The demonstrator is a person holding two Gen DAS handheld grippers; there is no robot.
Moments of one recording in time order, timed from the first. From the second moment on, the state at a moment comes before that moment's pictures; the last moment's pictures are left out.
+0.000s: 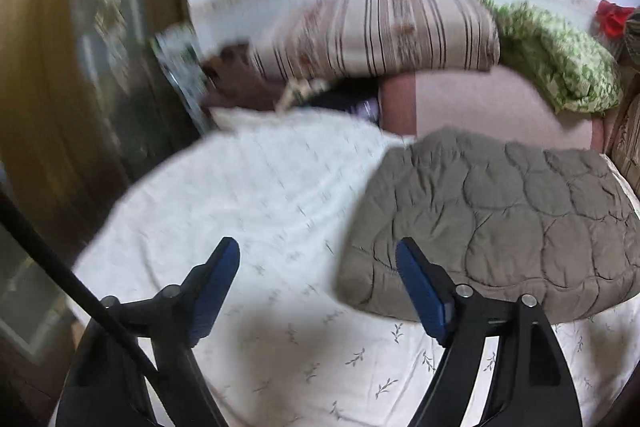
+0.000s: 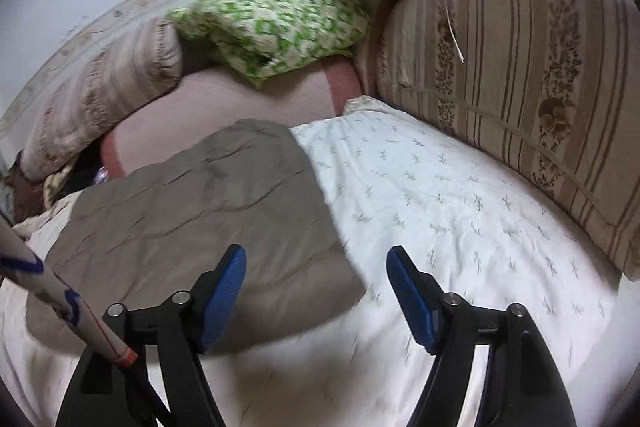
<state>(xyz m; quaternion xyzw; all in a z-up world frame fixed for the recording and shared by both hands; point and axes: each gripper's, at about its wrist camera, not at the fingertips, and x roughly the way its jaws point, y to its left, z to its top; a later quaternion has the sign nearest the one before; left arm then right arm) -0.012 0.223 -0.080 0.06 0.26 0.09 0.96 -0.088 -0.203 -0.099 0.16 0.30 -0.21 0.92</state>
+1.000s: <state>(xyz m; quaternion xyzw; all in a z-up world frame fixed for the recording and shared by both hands) -0.025 0.176 -0.112 0.05 0.34 0.04 0.94 -0.008 -0.133 -0.128 0.05 0.36 -0.17 0.92</state>
